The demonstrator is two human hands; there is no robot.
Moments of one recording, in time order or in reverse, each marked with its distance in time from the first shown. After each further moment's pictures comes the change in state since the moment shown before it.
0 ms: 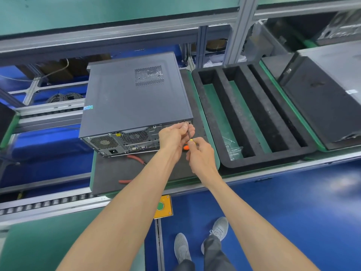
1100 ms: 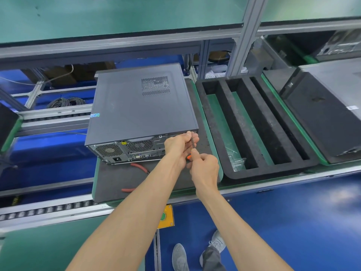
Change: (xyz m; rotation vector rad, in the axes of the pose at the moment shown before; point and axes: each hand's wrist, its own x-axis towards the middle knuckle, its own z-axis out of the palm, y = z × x) left_hand 0.011 0.006 -0.001 -0.017 0.030 -0.127; right_hand -0.014 -0.020 0.019 0.123 0.230 0.172
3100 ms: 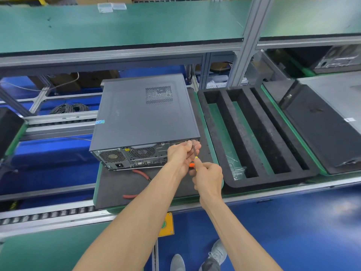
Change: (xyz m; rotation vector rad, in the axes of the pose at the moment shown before) left_hand -0.010 0.004 0.002 -0.044 -0.041 -0.014; right_hand -0.002 -0.004 -0.009 0.035 -0.025 0.042
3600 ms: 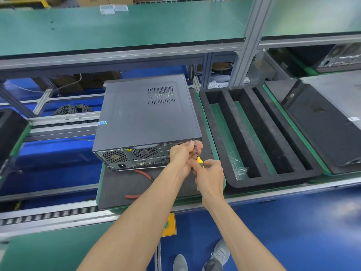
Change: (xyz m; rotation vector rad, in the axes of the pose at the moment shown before) left_hand -0.001 0.000 0.002 -0.017 0.019 0.007; right_hand 0.001 0.002 0.001 0.048 -0.043 -0.001
